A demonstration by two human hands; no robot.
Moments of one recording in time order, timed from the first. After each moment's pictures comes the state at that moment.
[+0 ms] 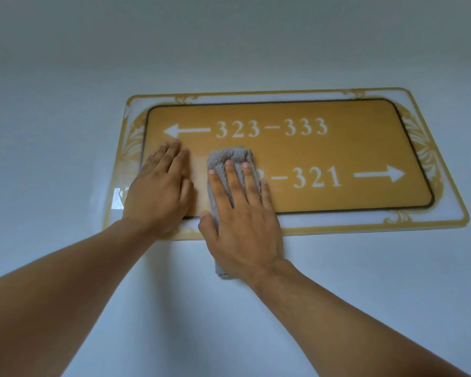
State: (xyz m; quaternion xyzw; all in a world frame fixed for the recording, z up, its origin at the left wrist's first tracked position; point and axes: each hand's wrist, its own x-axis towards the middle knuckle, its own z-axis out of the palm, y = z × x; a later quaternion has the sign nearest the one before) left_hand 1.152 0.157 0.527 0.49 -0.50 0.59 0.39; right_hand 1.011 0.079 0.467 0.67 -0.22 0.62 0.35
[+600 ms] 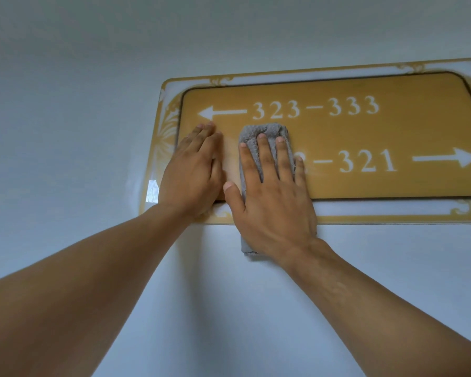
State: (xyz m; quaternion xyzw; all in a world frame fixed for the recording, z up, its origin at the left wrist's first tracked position) left_hand 1.160 0.153 0.529 0.45 -0.51 0.57 0.46; right_hand 1.029 0.086 0.480 0.66 -0.25 0.62 0.35
